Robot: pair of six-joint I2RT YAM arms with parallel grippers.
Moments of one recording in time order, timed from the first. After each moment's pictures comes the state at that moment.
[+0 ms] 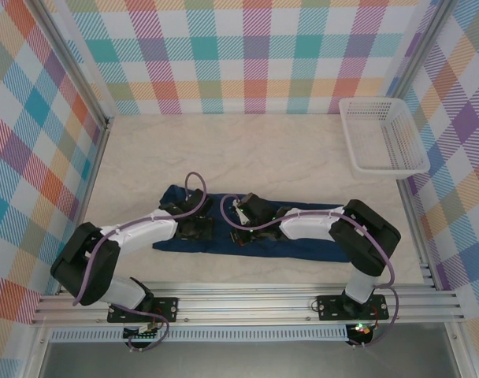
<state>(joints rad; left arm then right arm) -0.63 1.42 0.74 -0.53 -0.06 -0.58 0.92 1.74 0.89 -0.11 -0.20 0.49</state>
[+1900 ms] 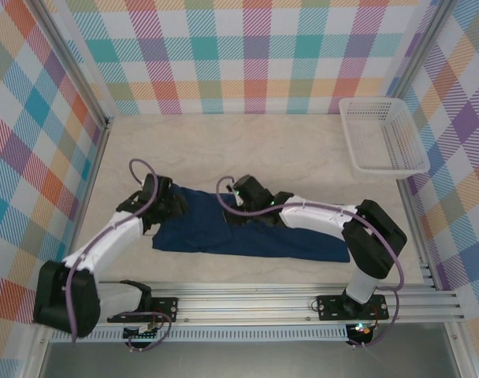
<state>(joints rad) -0.24 1.24 0.75 -0.49 -0.08 -0.63 0.87 1.71 1.09 -0.24 -0.05 0.41</state>
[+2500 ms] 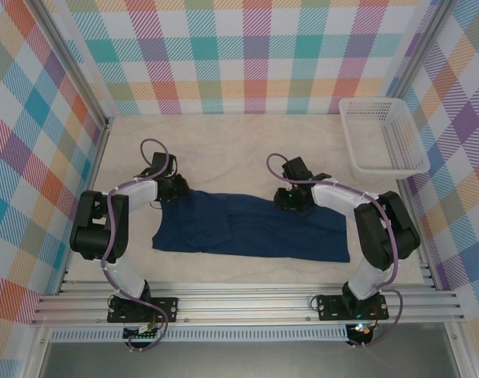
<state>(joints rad) -0.14 1.74 0.98 -0.24 0.09 -0.60 0.46 1.68 0.99 -0.49 -0.08 0.46</state>
